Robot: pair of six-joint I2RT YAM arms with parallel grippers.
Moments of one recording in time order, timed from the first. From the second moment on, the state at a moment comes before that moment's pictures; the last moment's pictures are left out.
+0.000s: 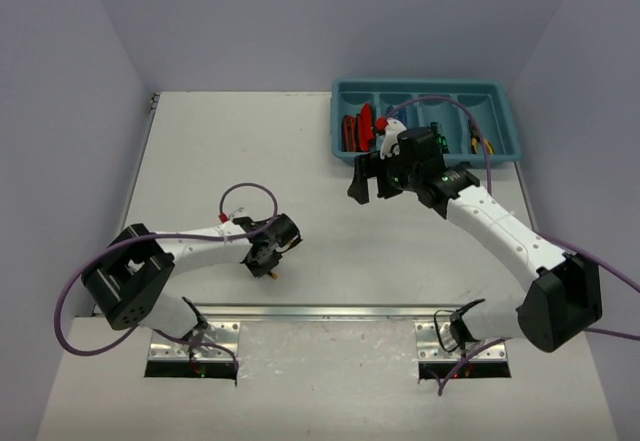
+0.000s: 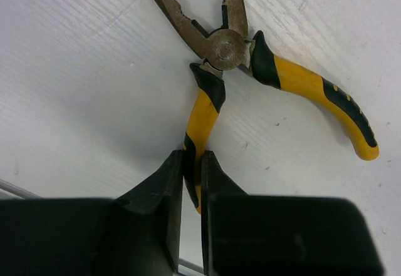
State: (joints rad) left arm -0.77 1.45 0.69 -0.70 -0.40 -1.48; right arm 0.47 1.33 1.03 -0.36 -0.19 0.18
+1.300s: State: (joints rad) left arm -0.81 0.81 0.36 0.05 -0.24 -0.64; right arm 0.77 1.58 0.87 0.16 -0.46 0.76
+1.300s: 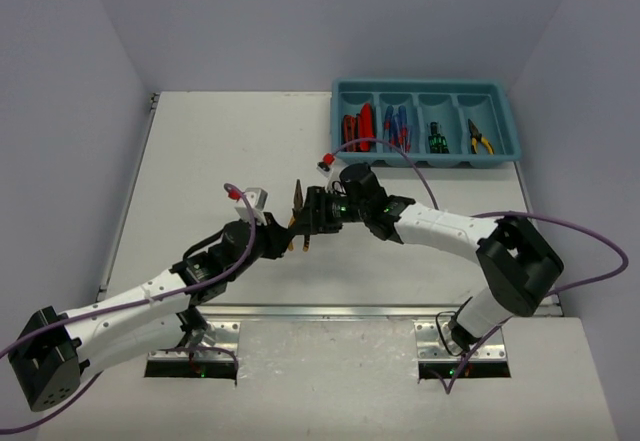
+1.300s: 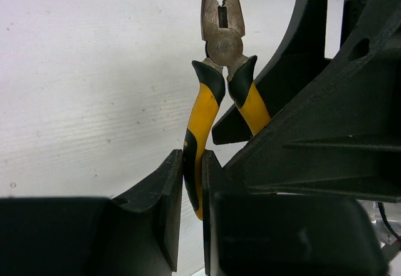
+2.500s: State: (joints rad) left arm -0.82 0.93 0.65 -0.30 -0.38 -0.80; right arm 0.55 1.57 0.99 -0.10 -0.24 0.62
